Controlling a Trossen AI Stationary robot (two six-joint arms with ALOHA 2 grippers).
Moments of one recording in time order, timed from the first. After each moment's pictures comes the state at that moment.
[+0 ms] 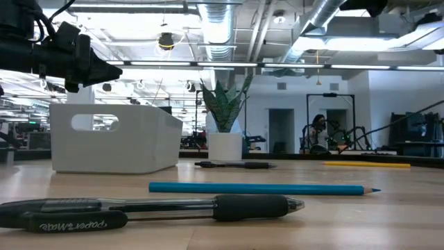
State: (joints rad) left arm 0.37 0.01 0.02 0.06 -0.33 -0.10; right arm -0.19 0.70 1.09 -0.88 0.03 0.00
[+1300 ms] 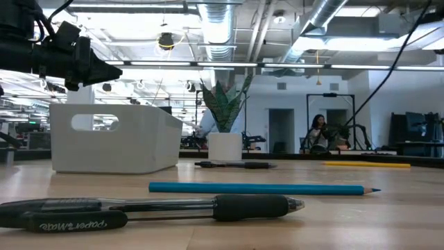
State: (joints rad) left arm 0.37 0.01 0.02 0.05 -0.33 -0.05; right arm 0.83 1.47 1.19 -1.21 0.09 1.00
